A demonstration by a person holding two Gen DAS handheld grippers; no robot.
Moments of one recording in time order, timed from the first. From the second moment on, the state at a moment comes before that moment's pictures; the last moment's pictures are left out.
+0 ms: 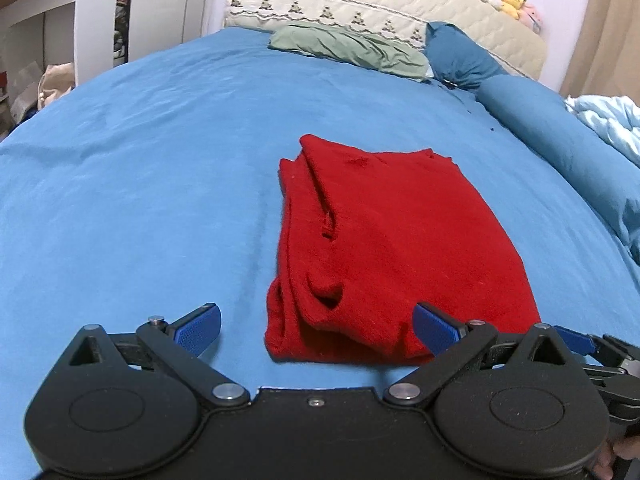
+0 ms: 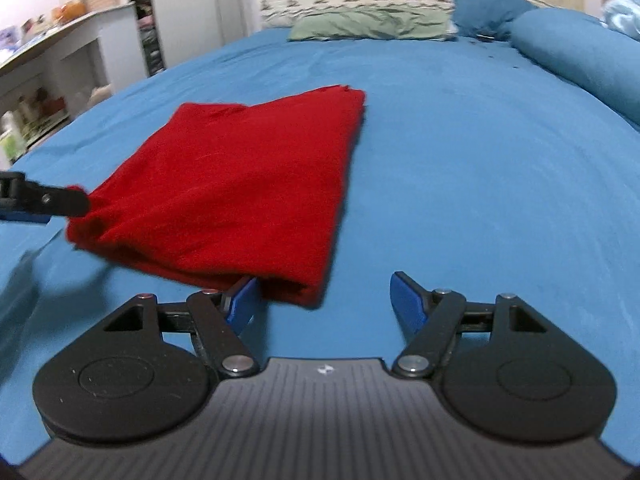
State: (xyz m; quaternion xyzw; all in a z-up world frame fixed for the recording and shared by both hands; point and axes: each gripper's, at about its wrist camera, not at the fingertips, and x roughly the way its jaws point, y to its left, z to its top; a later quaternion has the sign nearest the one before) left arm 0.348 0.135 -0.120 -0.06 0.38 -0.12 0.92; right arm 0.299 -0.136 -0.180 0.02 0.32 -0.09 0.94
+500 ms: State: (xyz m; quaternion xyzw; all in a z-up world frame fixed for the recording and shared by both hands) left arm 0.348 0.158 -0.146 0.00 0.38 -0.08 0.92; right arm 0.299 -0.157 -0.172 -0.06 0.35 -0.09 0.93
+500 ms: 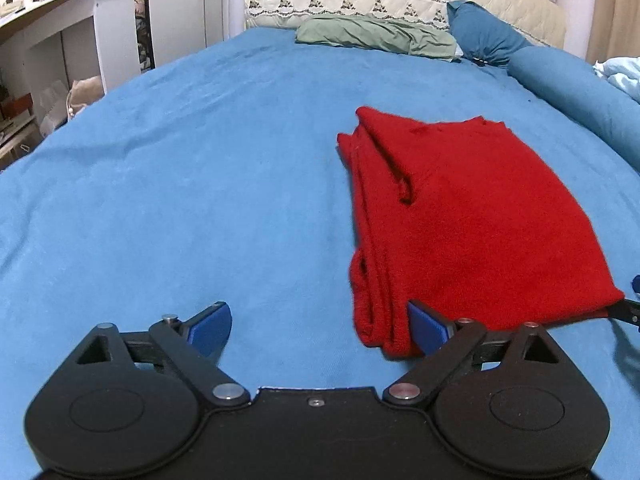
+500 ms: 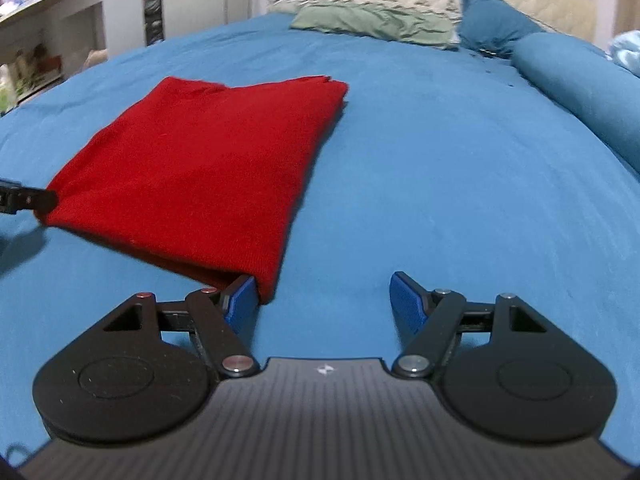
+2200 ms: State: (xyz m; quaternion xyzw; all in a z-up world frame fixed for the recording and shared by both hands) left arm 0.233 0.043 -0.094 -0.06 0.39 -0.27 0.88; right arm 0.161 -0.228 -0.065 0.16 0.37 0.01 0.92
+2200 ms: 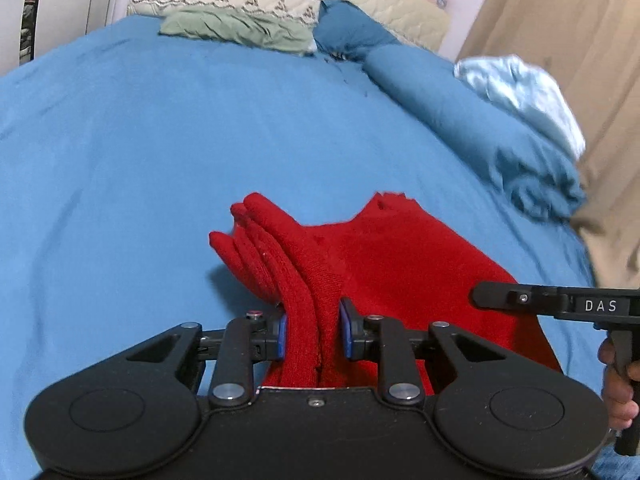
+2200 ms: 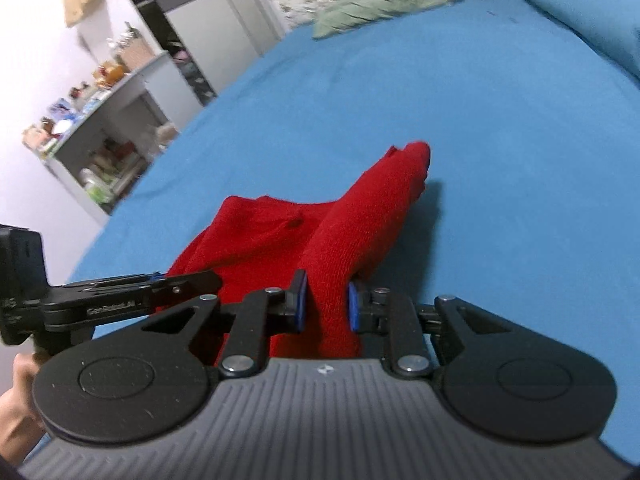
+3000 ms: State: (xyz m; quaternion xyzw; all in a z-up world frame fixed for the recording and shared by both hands) left arm 0.236 0.045 -0.138 0.02 0.38 -0.15 0.91; right arm 0.144 -0.246 -0.140 0.11 0.37 -0.12 0.92
